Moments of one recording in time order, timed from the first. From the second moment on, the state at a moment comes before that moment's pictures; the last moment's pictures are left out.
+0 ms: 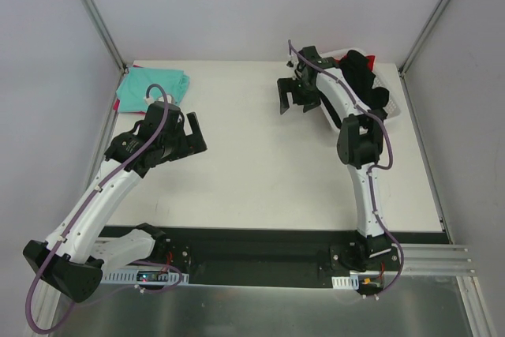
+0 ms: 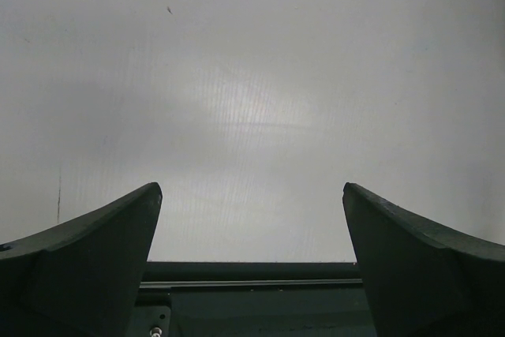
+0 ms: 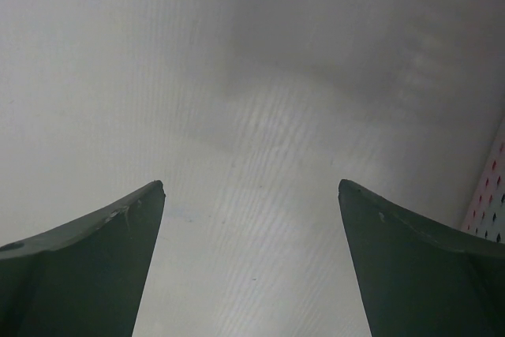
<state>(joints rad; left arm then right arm) -0.44 1.03 1.13 -0.96 -0.16 -0.65 0.34 2.41 2.29 -1.07 -0.18 0.09</state>
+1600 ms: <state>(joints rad) -0.52 1.93 1.68 -0.59 0.10 -0.66 0.29 0.91 1.41 -1.28 -0.02 0.29</state>
